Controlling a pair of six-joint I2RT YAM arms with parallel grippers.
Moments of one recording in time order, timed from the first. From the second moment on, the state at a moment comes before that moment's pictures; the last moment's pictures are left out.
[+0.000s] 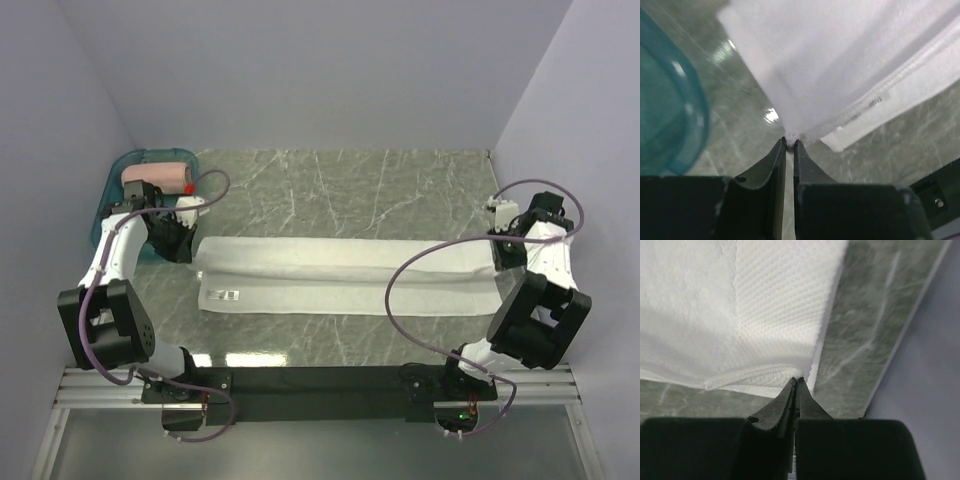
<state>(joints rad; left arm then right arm) 0.22 1.46 1.16 -0.96 0.40 0.73 -0.51 1.48 1.13 -0.88 -0.18 -0.70</state>
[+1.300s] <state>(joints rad) 0.22 1.44 1.06 -1.03 0.38 0.77 -0.55 1.48 1.12 -0.92 -0.15 -0.76</state>
